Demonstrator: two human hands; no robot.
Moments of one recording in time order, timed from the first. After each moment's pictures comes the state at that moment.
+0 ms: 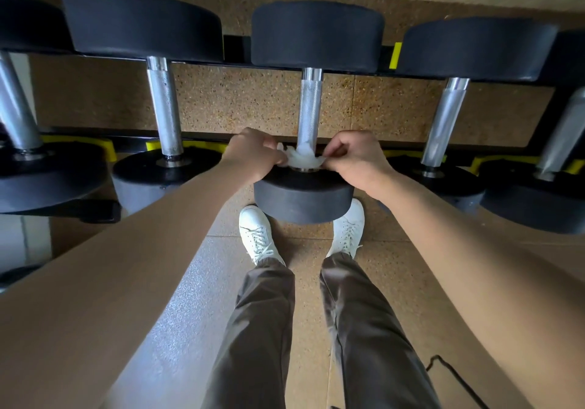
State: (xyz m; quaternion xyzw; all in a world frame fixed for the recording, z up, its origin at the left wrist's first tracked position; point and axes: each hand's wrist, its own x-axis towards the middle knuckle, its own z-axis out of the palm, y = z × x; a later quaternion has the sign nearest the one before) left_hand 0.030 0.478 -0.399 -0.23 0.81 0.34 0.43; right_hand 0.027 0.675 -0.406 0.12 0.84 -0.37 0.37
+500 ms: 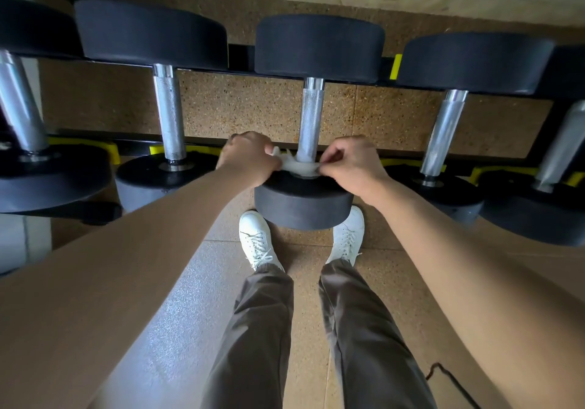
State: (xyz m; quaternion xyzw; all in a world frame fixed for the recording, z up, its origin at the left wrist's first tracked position) left_hand 0.030 0.475 -0.404 -0.13 0.88 0.22 0.39; right_hand 0.024 0.668 -0.401 0.10 0.86 -0.35 0.36
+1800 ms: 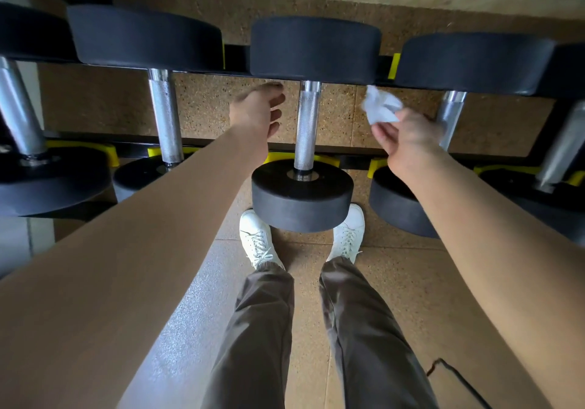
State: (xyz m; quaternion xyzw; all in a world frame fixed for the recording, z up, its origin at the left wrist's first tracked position) left_hand -0.023 0.502 -0.390 -0.50 0.56 0.63 0.20; right_hand -0.029 0.708 -0.400 0.60 0.48 -0.63 0.09
